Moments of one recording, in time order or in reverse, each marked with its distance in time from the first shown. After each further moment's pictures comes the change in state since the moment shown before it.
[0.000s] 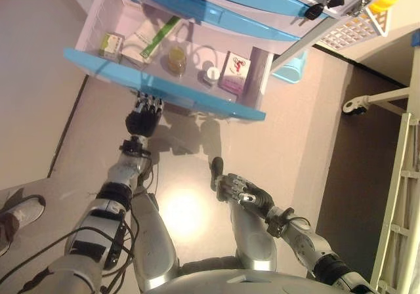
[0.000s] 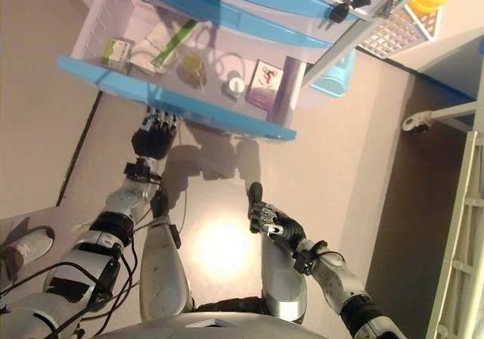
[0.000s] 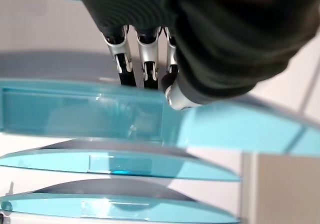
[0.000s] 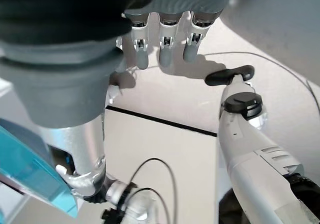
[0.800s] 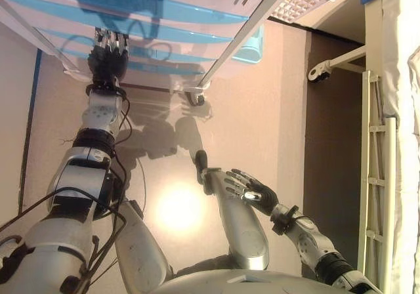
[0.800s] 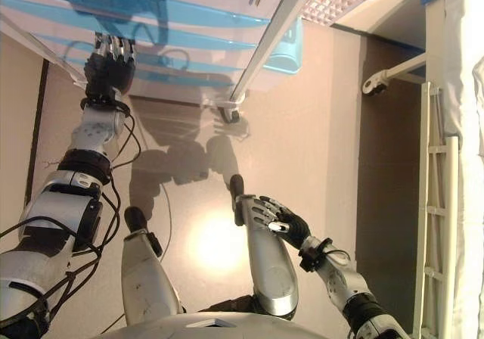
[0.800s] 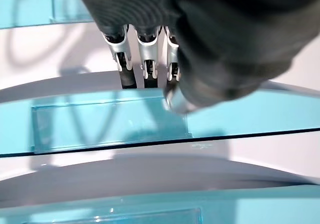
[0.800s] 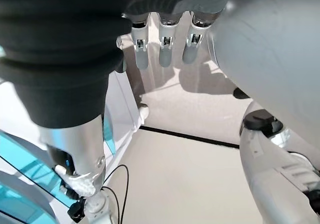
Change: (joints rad) left arm -0.437 0.187 0.008 0.127 -0.018 -0.154 0.434; right arm -0.008 -0.010 -0.019 0.042 0.022 -0.075 0.120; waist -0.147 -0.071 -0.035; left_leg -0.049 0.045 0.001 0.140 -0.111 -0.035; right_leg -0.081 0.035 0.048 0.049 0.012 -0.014
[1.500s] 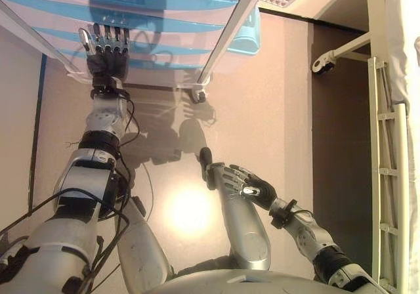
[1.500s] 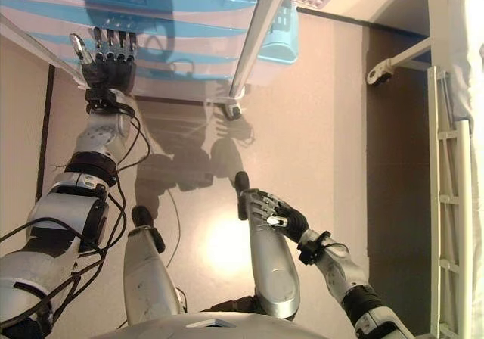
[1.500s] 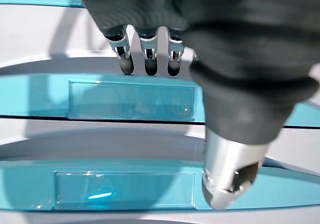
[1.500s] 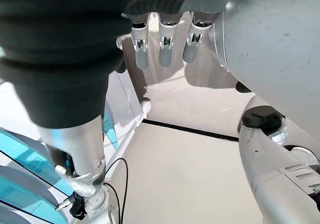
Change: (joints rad) left arm -0.042 -0.027 0.030 0.014 -0.120 -0.004 -0.065; right arm -0.043 0.002 -0.019 0.002 -0.012 0.011 0.005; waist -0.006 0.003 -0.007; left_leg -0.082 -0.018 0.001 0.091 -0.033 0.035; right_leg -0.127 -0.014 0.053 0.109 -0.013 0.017
